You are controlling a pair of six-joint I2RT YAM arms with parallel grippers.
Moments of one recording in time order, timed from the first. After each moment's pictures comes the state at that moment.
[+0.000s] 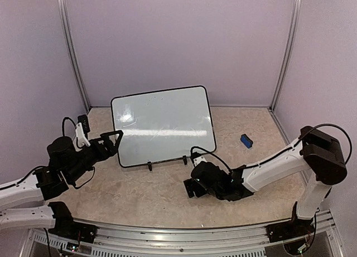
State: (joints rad) left arm -0.76 0.70 0.38 0.27 -0.30 -0.64; right arm 1.17 1.80 0.83 0.12 0.54 0.51
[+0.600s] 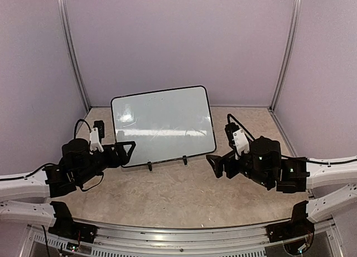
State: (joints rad) left arm -0.85 0.85 0.39 0.25 -0.31 -0.59; right arm 1.14 1.08 0.61 0.12 0.51 0.20
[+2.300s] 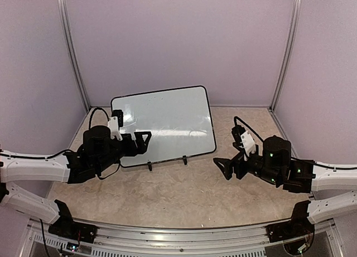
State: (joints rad) left arm -0.85 1.20 0.58 0.40 -0.35 -0.50; right arm 1.00 0.95 0.51 0.14 0.28 0.07
